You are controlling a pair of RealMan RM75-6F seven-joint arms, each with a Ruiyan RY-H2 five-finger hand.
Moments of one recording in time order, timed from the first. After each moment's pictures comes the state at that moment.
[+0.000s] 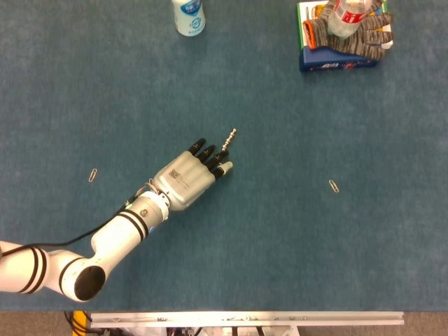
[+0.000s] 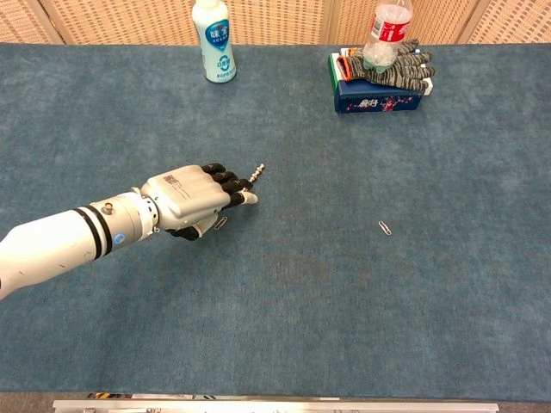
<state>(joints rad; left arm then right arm) -0.92 -1.55 0.10 -1.70 0.92 0.88 0.83 -0.05 -0.85 0.12 -1.60 -1.35 1.53 0.11</state>
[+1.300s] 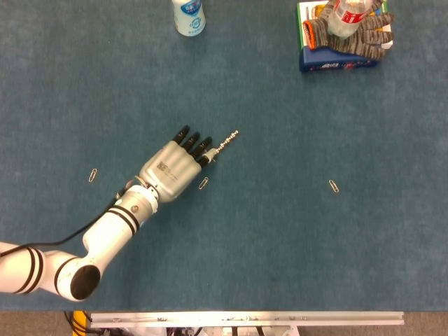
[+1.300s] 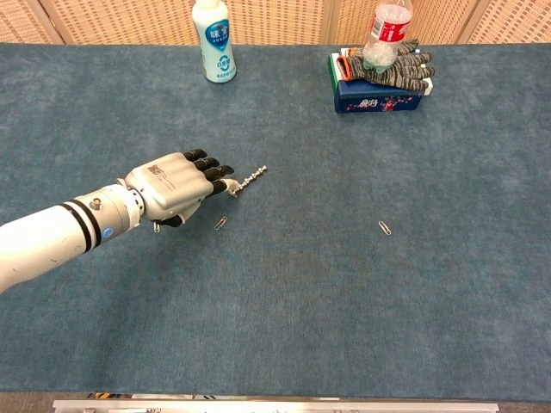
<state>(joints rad) -0.91 -1.54 0.13 -1.69 0.90 0.96 0.91 -0.05 -0.86 0.12 -1.61 -1.36 1.52 0.12</state>
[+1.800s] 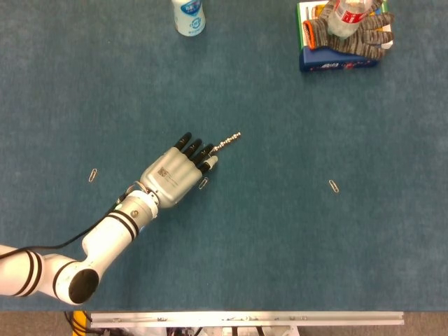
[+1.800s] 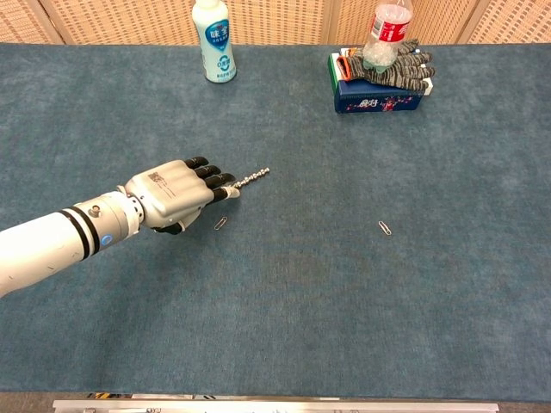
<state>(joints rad) -0.90 -1.55 0.14 -1.68 0.91 0.96 0.91 -0.04 -0.86 0.11 -1.63 -1.36 1.52 0.10</state>
